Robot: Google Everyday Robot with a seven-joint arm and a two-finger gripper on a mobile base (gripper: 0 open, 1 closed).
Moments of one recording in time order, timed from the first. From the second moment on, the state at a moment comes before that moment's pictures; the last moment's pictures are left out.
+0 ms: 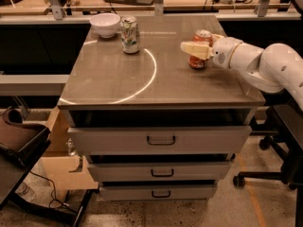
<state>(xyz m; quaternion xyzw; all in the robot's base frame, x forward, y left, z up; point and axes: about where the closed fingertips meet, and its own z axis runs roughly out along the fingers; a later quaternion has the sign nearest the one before) 0.765 -0.160 0.902 -0.26 0.68 0.25 0.64</state>
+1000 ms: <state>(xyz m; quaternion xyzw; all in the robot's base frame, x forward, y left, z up) 0.766 -0.151 0.902 -0.26 0.68 0.26 0.64</state>
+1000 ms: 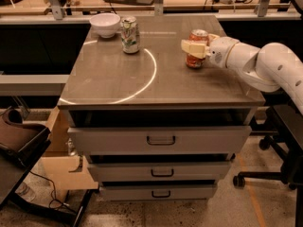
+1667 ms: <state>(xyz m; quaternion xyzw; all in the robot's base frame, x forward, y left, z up) 0.762 -0.137 0.938 -0.28 0.67 0.26 0.64</state>
